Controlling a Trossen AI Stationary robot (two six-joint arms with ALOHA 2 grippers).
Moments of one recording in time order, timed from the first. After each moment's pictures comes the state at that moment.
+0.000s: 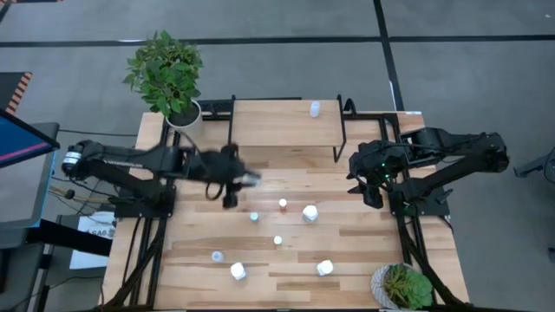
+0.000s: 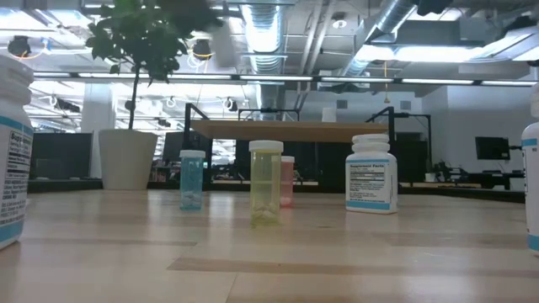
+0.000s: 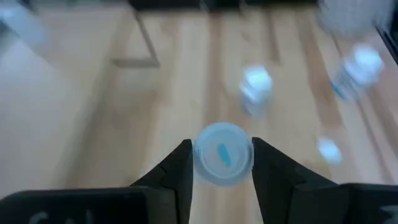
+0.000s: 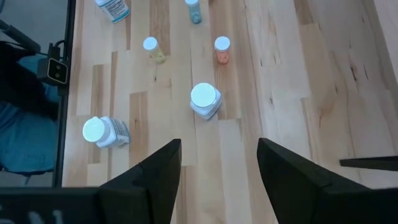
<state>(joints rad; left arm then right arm) -0.04 1.21 1.11 -0.53 -0.16 -0.01 0.12 1.12 1.36 -1.17 -0.01 0.24</state>
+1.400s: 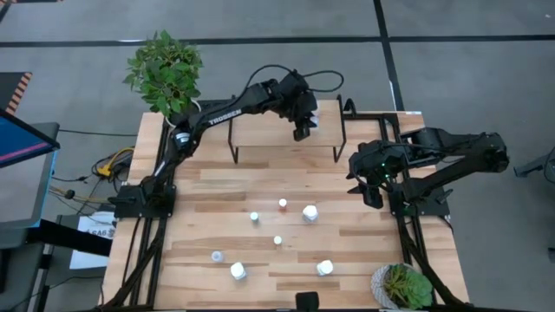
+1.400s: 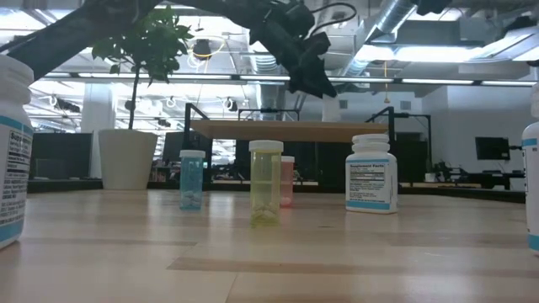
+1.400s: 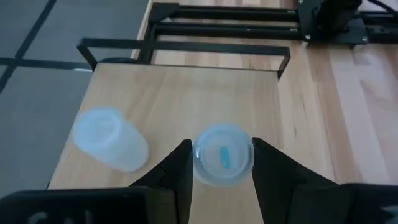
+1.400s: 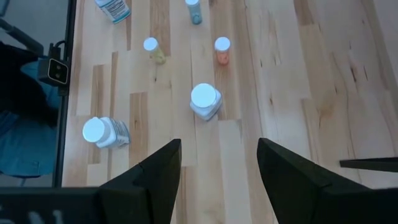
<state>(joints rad) 0.44 2.26 2.32 -0.81 0.23 0.27 0.12 1.12 1.36 -1.17 -0.01 0.24</state>
